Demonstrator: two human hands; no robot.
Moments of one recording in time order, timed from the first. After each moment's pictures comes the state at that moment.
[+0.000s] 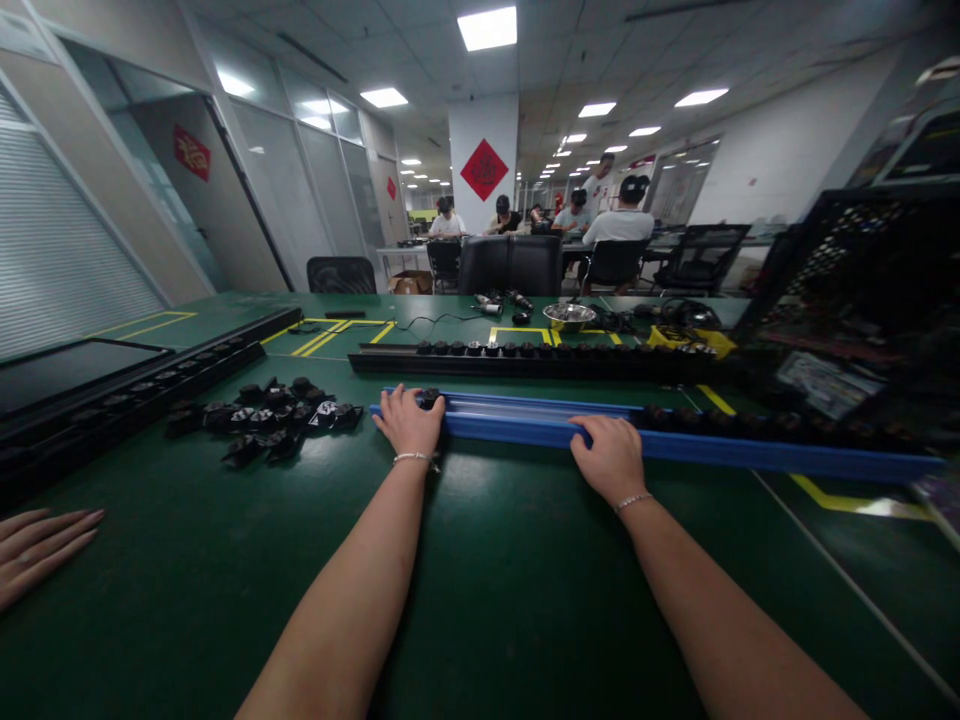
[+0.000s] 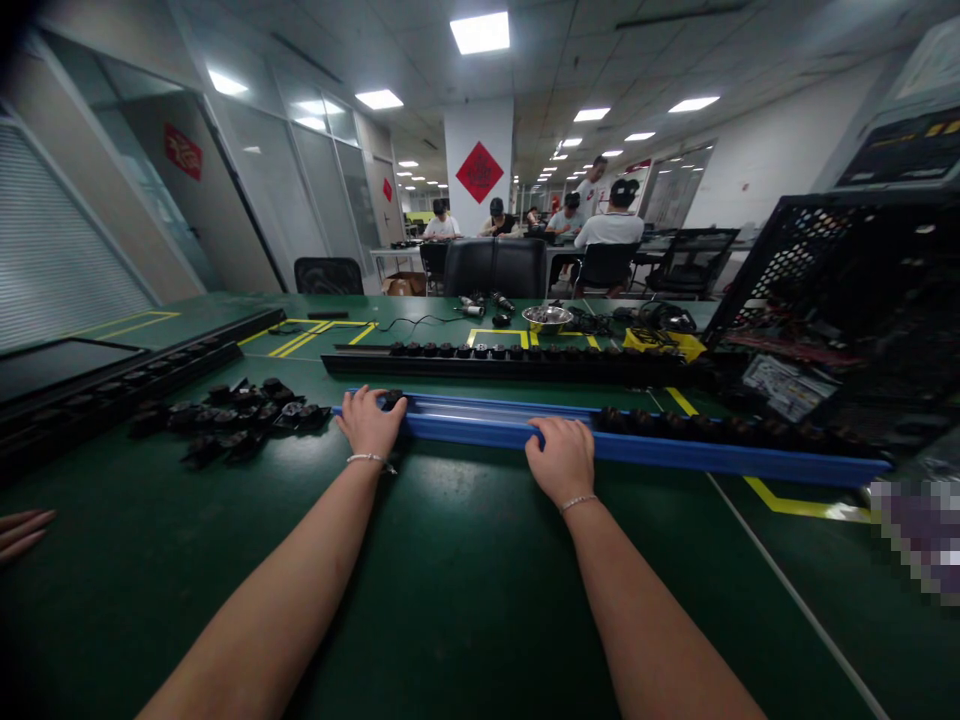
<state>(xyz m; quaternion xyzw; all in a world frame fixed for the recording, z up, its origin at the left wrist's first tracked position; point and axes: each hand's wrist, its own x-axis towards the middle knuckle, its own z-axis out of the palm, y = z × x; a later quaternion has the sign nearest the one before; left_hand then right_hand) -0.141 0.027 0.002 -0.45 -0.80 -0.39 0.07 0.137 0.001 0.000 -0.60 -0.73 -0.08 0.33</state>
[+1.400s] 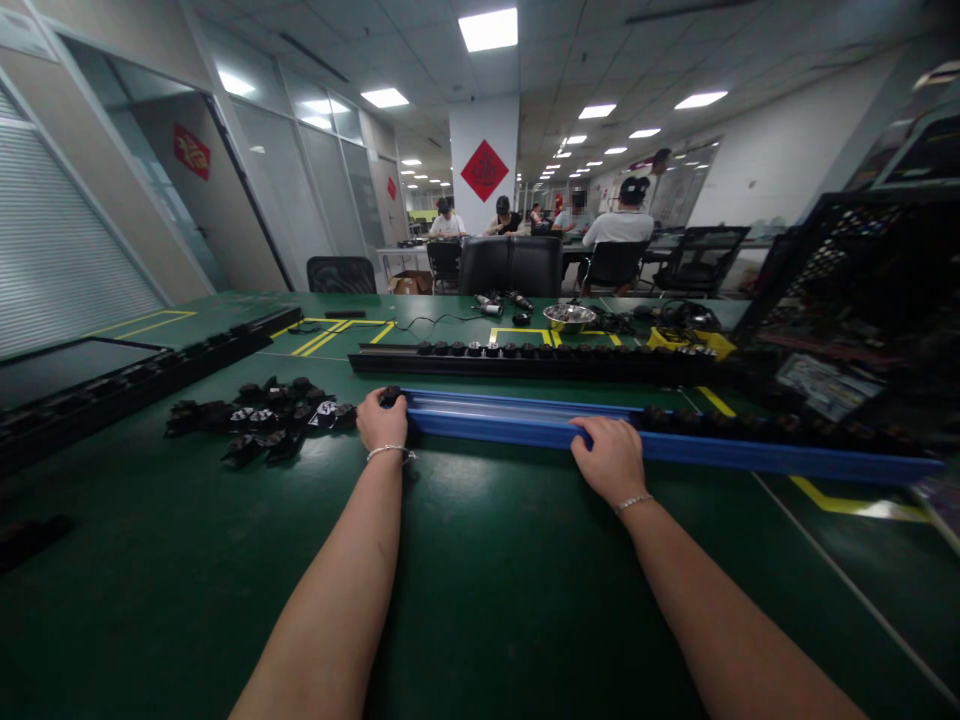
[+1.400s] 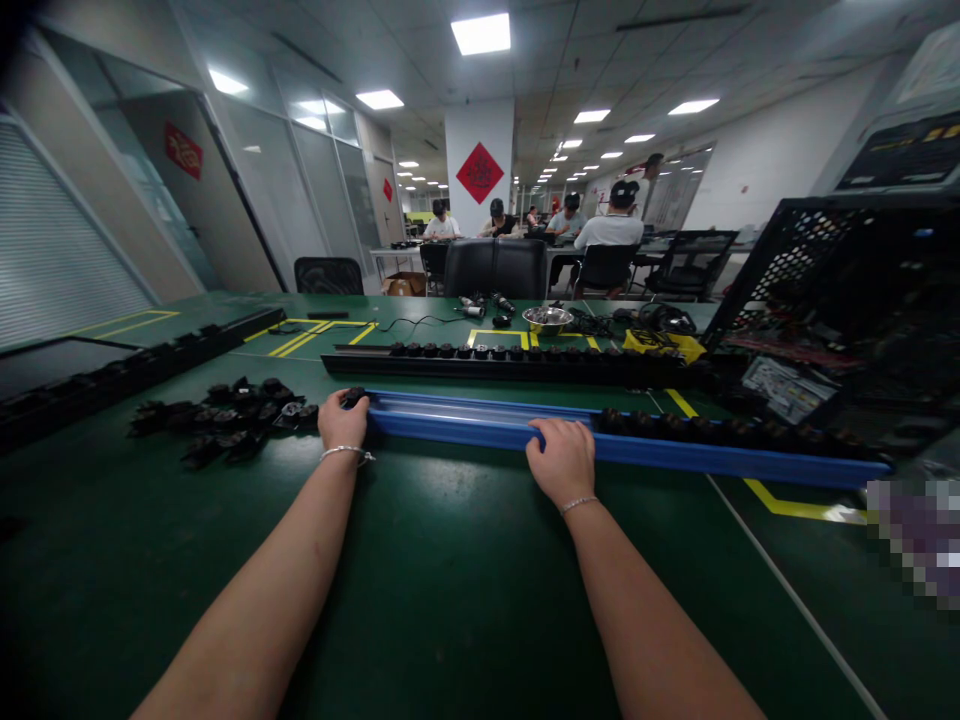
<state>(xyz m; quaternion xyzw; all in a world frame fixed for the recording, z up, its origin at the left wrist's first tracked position) -0.190 0.031 0.006 -0.35 -0.80 -0.49 -0.02 0.138 0.001 0.000 -0.60 -0.73 -0.09 0.33</state>
